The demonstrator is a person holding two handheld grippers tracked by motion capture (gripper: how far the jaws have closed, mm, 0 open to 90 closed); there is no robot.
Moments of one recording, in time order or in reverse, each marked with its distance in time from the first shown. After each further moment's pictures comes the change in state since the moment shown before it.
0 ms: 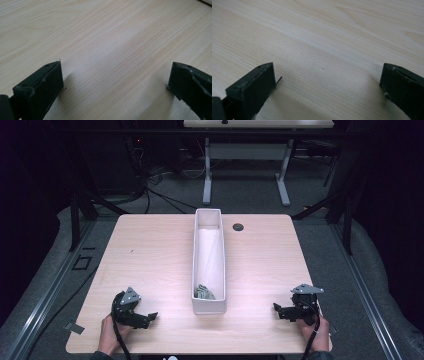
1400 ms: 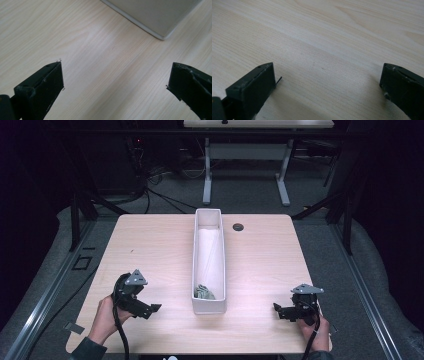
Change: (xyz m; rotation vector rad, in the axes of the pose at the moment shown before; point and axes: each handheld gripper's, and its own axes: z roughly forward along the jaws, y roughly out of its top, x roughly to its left) left arm -0.019 0.085 -0.047 0.122 -0.088 0.108; right arm 0.000 0.000 0.000 0.002 0.002 -0.003
